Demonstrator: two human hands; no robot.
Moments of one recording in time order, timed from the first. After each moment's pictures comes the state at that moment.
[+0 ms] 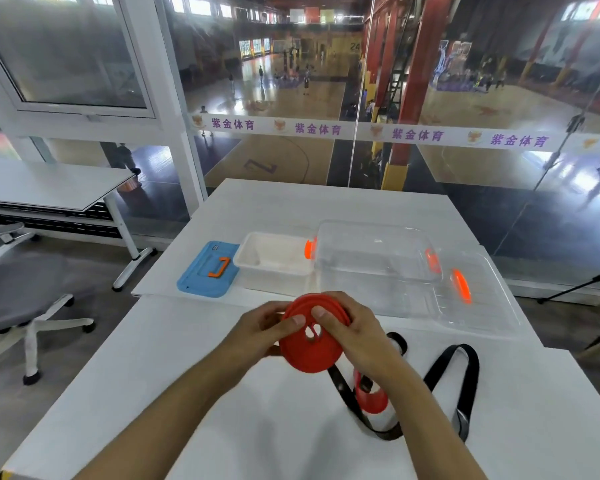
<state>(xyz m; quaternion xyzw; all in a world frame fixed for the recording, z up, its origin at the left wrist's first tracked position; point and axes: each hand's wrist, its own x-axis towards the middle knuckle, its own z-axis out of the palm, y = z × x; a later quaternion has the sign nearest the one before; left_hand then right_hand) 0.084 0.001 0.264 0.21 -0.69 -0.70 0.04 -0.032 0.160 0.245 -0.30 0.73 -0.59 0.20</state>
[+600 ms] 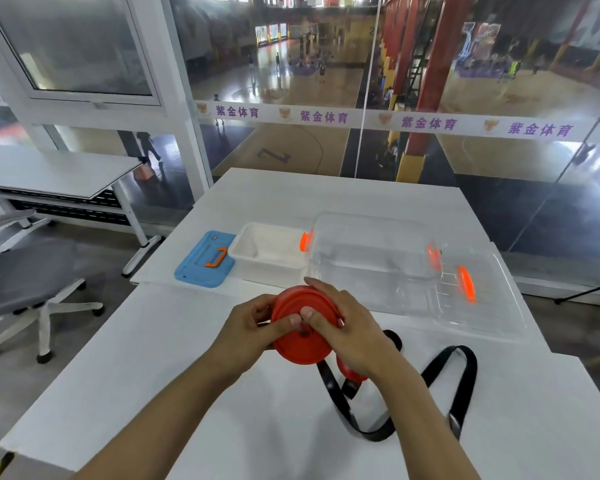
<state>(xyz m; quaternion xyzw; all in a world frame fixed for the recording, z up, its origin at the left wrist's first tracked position) 0.050 0.033 0.245 0.23 -0.69 -0.67 0.12 -0.072 0.188 0.234 -0.36 0.77 -0.48 0.21</state>
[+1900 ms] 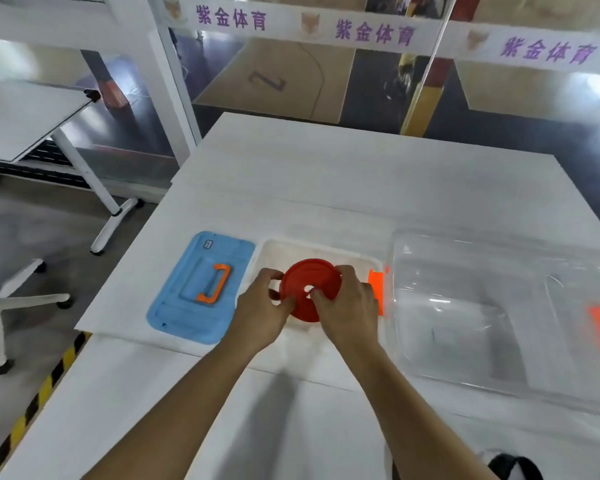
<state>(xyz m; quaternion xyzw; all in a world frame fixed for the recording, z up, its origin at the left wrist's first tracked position) -0.213 -0.295 0.085 0.38 -0.79 -0.49 0.04 -0.300 -0.176 0.081 -0.13 0.92 -0.34 0.13</state>
